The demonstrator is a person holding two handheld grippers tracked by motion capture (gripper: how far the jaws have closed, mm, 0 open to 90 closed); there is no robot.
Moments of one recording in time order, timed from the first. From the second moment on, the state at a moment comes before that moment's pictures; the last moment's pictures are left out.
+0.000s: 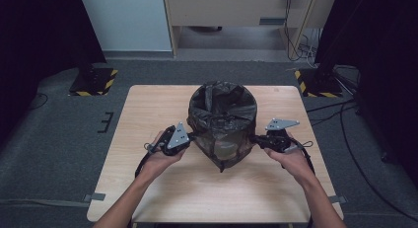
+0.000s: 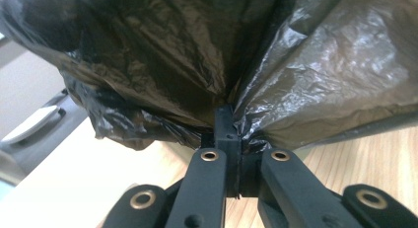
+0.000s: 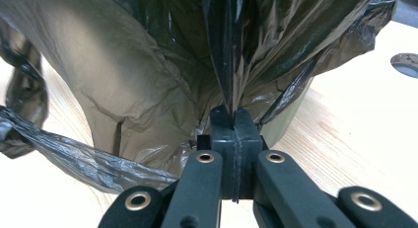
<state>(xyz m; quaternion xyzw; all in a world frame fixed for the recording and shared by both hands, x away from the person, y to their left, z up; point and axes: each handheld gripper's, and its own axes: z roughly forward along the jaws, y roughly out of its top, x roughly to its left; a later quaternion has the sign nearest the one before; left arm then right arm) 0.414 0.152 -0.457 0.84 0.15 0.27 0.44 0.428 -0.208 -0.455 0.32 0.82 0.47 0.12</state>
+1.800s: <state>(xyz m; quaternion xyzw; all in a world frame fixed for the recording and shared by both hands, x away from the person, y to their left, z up) 0.400 0.162 -0.469 0.83 0.18 0.27 0.46 0.434 -0.198 -0.338 0.32 0.79 0.49 0.15</state>
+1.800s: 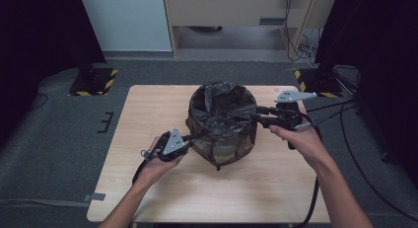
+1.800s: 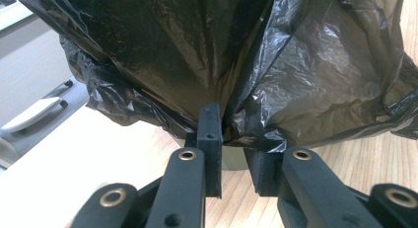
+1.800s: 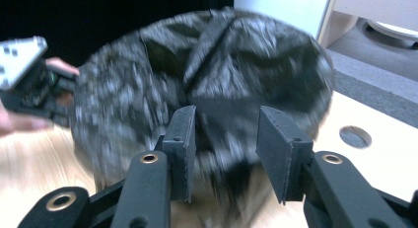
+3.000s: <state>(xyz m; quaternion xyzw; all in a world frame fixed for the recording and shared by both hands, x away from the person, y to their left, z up) 0.395 0.180 -0.464 0.82 0.18 0.25 0.49 0.528 -0.036 -0.368 0.28 0.88 0.38 0.09</state>
